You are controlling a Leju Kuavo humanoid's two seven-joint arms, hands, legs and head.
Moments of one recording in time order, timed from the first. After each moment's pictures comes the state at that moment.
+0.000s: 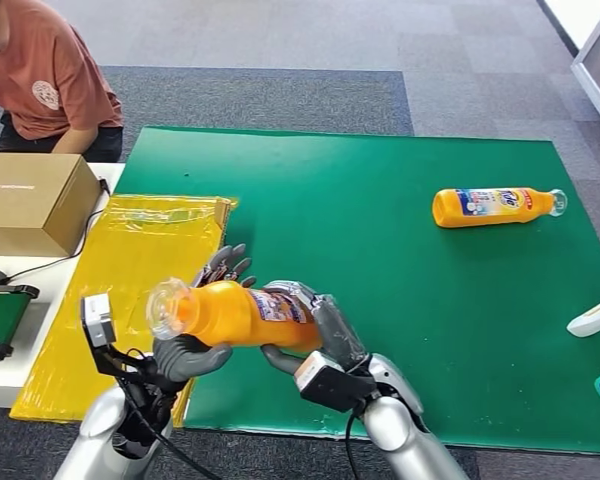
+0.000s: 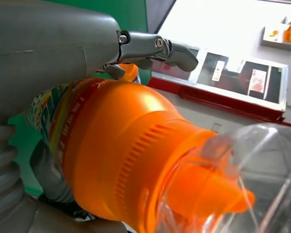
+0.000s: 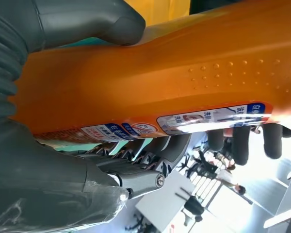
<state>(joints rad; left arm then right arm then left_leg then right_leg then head) -0.01 -0.05 -0.46 -1.66 0.47 -0.48 -0.21 -0.19 0.09 0.54 -1.33 0.56 -0.16 -0.42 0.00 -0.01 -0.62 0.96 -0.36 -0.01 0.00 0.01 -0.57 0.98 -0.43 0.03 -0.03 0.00</state>
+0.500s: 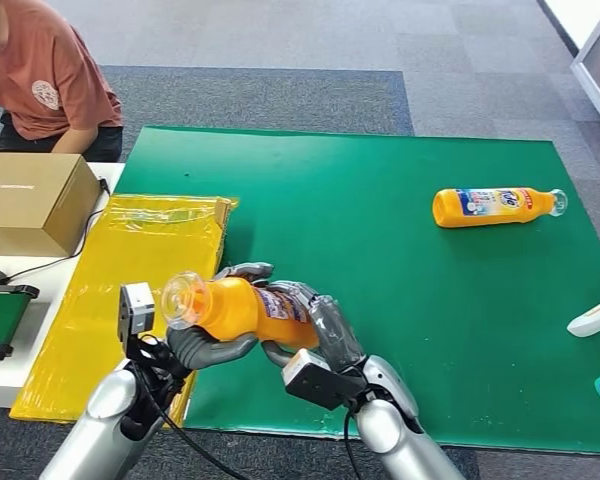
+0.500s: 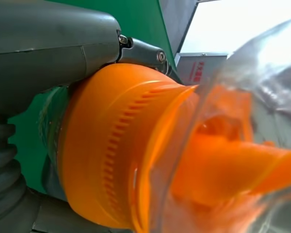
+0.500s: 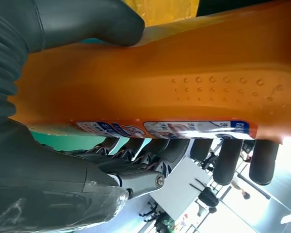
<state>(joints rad) -0.10 0.03 -0.54 -1.59 0.31 -0.39 -0.18 -0.20 0.09 0.57 -1.28 0.62 -0.23 -0.37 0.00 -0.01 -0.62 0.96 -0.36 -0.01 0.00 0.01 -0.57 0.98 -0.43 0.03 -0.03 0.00</state>
